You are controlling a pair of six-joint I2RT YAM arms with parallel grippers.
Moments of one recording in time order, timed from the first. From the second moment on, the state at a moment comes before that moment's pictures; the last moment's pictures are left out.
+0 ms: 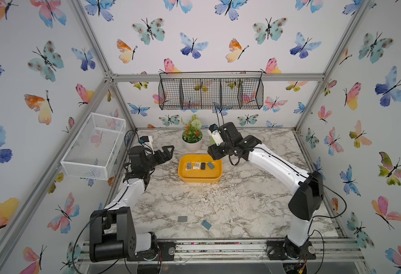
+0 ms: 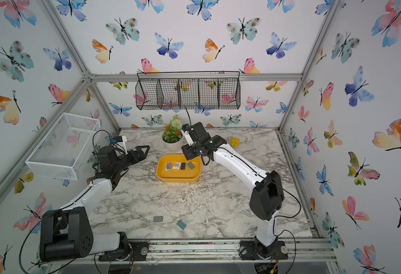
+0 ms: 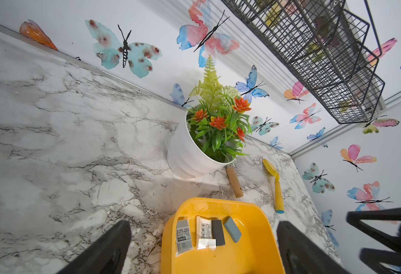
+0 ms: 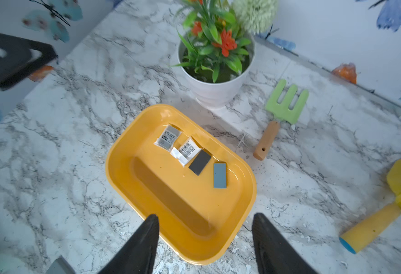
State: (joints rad) left arm 0.07 1.33 0.76 0.23 0.51 -0.49; right arm 0.78 1.80 1.72 -0.70 -0.01 0.07
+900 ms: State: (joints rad) left arm 0.23 1.33 0.71 0.31 0.57 -0.59; right arm 1.21 1.92 1.26 -0.57 -0.07 0.00
